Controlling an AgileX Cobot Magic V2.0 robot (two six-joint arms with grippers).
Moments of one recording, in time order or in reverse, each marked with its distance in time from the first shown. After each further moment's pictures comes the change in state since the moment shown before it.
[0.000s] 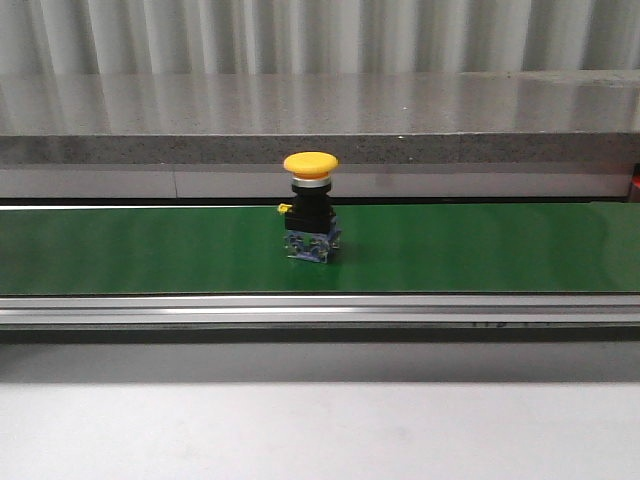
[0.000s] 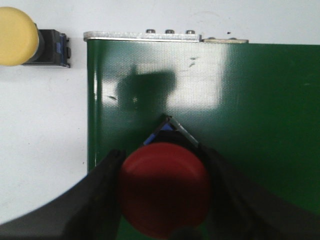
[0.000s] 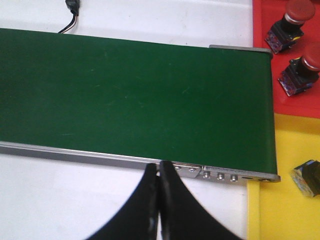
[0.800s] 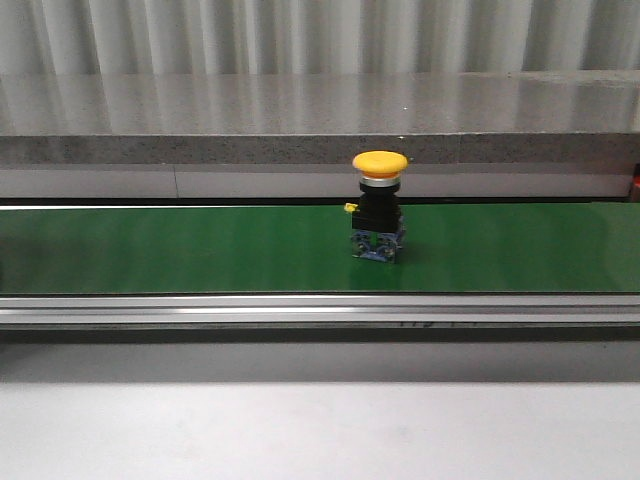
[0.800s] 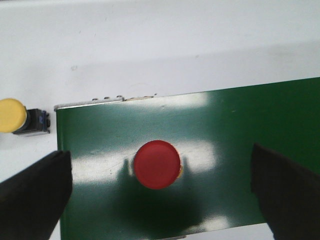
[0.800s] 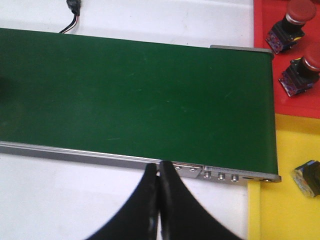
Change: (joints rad) left arm -0.138 -0.277 0.002 -0.044 -0.025 0.025; right arm 0.000 0.000 0.000 0.000 0.000 0.000
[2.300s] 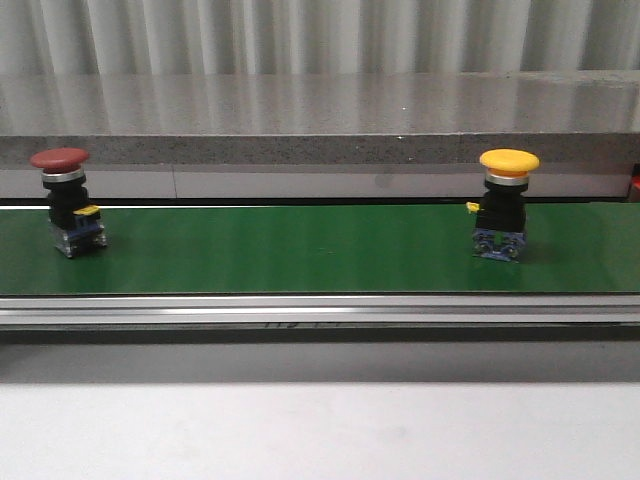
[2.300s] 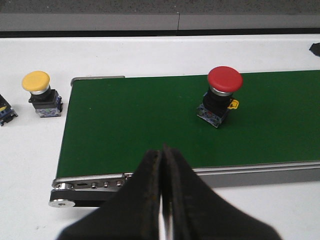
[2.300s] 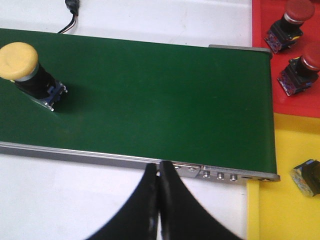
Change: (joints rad) left arm -0.021 -0.776 0.681 0.000 -0.299 -0.076; right arm 0.000 0.000 0.000 0.000 0.000 0.001
